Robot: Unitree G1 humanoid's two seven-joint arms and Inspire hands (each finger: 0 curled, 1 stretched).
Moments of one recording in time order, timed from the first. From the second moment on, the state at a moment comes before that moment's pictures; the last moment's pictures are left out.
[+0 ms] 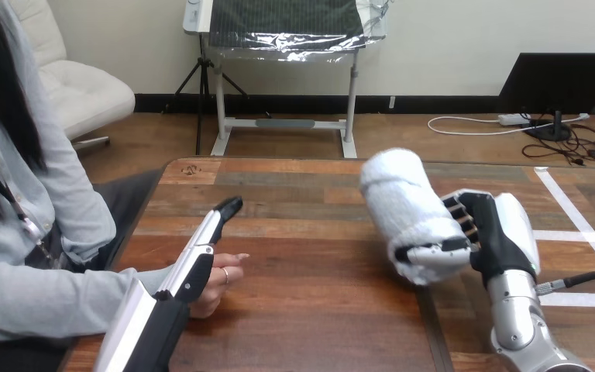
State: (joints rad) left arm 0.40 0.19 0.06 0.05 0.33 -0.99 -0.06; right arm -0.62 -0.27 0.07 1.38 -0.38 -0.53 -0.42
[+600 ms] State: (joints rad) left arm 0.40 0.21 0.07 0.05 0.41 -0.89 -0.03; right arm -0.62 -0.26 0.07 1.38 -0.37 -0.68 -0.48
